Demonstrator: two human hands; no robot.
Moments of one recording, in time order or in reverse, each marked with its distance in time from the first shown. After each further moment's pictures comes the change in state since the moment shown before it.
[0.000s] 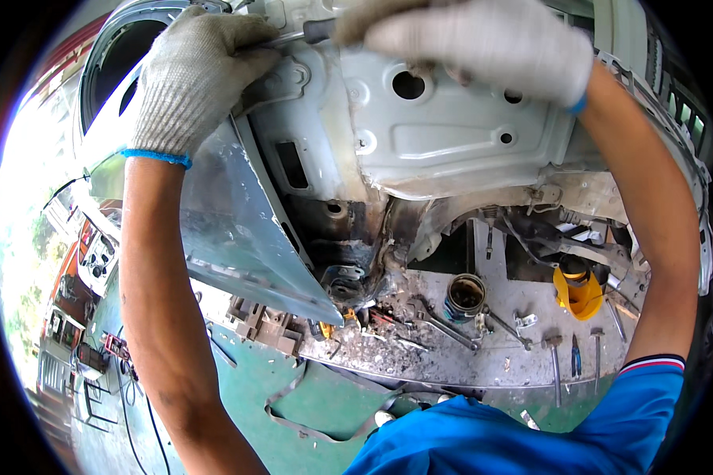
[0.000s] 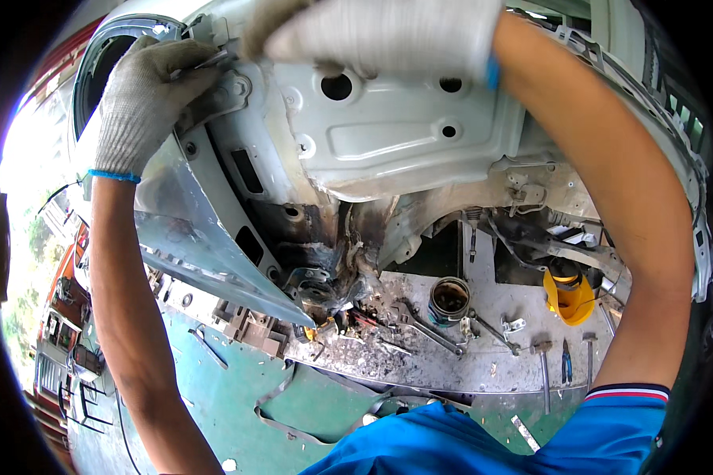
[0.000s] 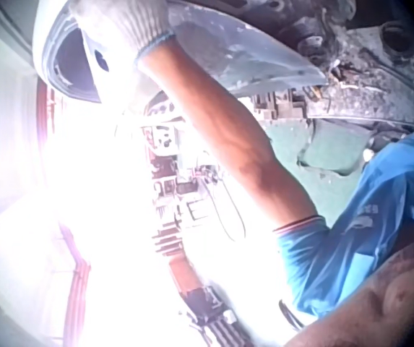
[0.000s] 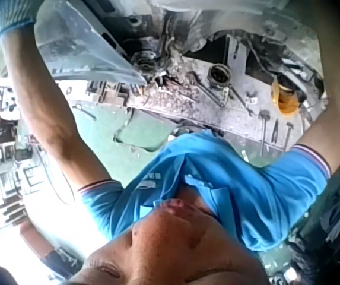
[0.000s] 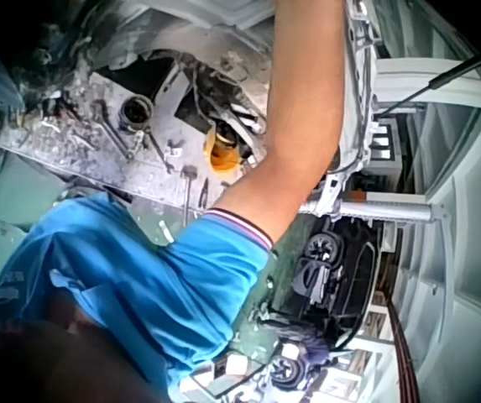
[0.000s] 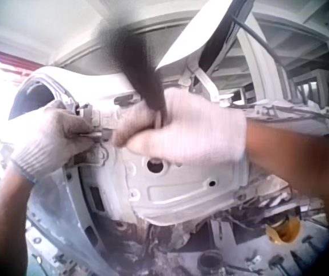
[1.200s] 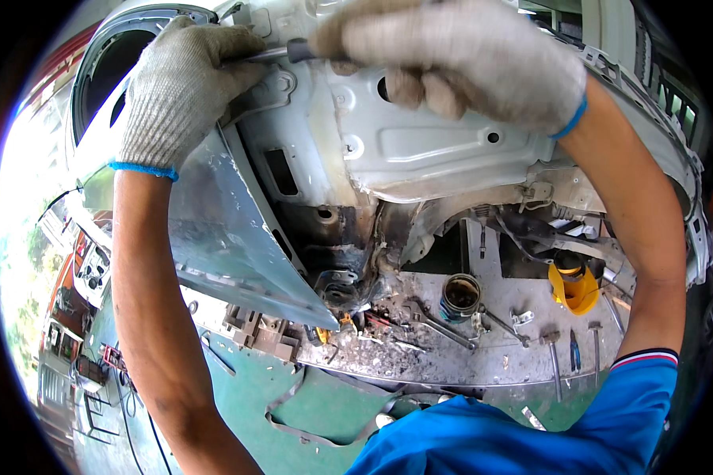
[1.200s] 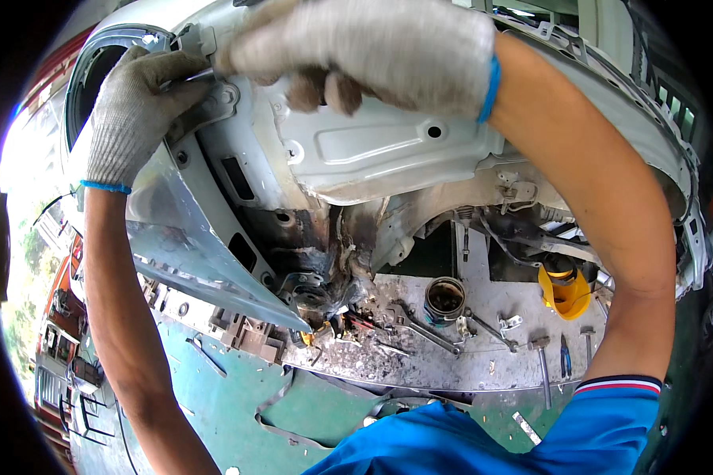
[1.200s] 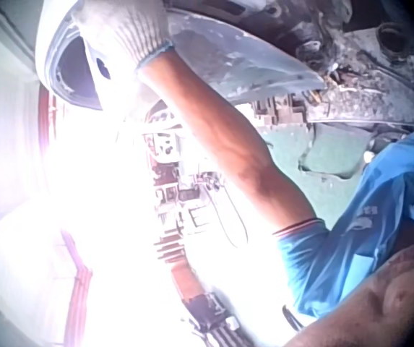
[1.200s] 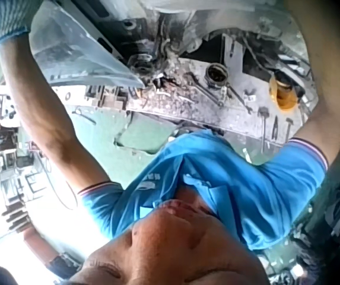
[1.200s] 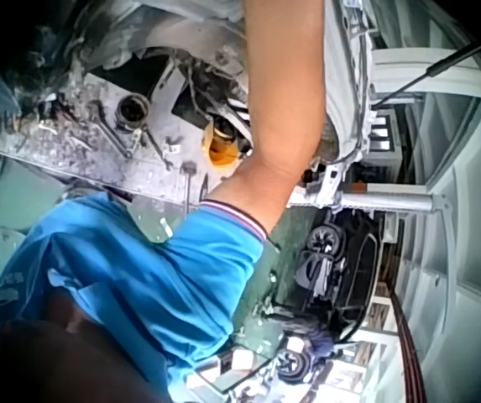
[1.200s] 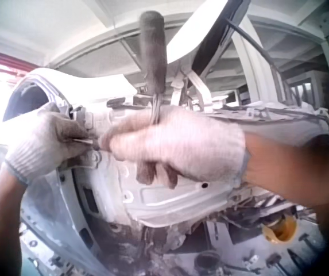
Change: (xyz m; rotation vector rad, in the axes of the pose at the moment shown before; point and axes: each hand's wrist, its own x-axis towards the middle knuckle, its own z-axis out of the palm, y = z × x) left_hand 0.006 -0.010 0.006 0.086 0.047 0.149; right_hand -0.009 0.008 0.015 0.760 0.046 0.314
